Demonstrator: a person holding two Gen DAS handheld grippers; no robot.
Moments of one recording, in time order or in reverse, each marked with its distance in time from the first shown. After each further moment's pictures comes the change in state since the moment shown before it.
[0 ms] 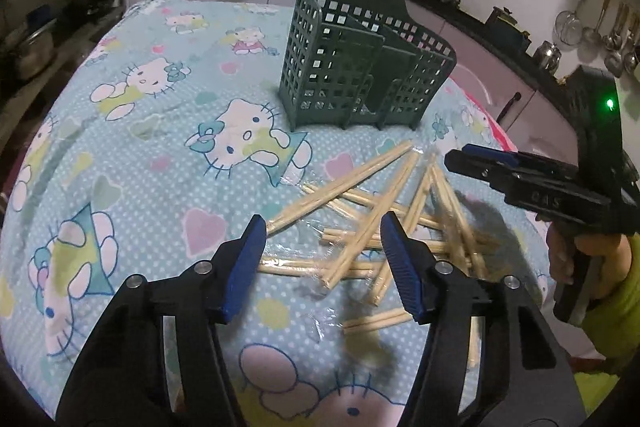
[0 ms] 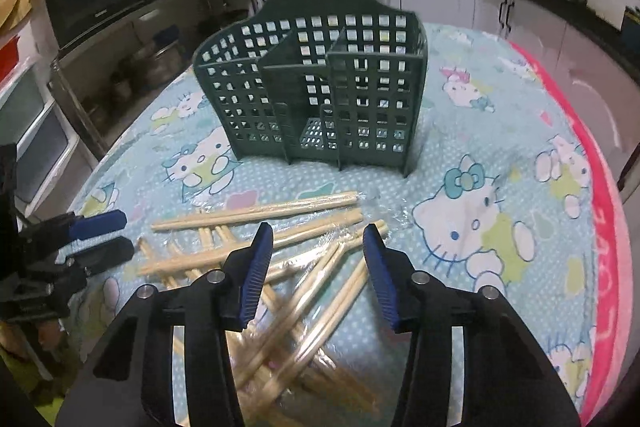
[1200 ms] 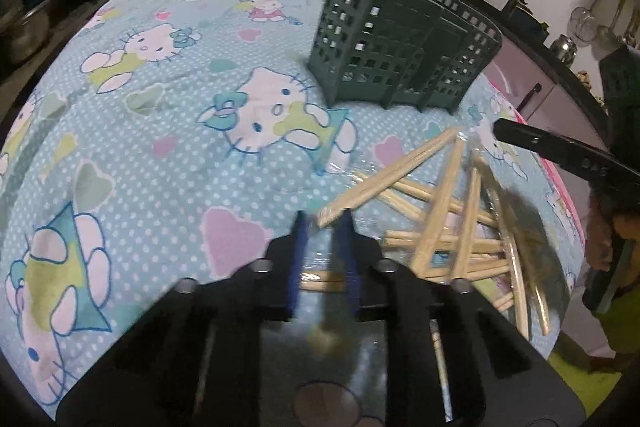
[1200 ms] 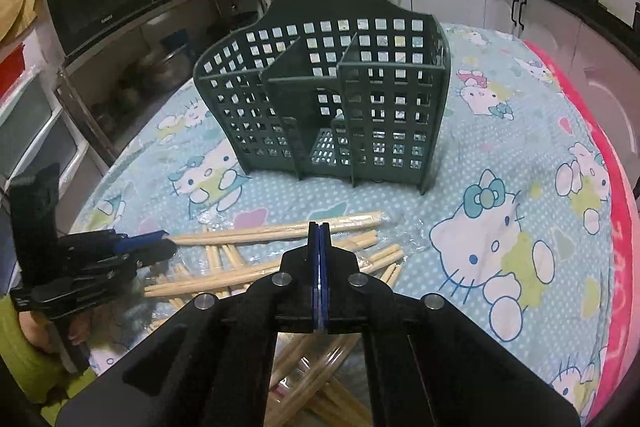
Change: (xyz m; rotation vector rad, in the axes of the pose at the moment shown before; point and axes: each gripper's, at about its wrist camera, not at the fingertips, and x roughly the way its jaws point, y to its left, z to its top) left arm 0.038 0.035 -0.002 -0.030 0.060 -0.010; right arm 0.007 -0.002 0.015 -0.001 -0.013 0.048
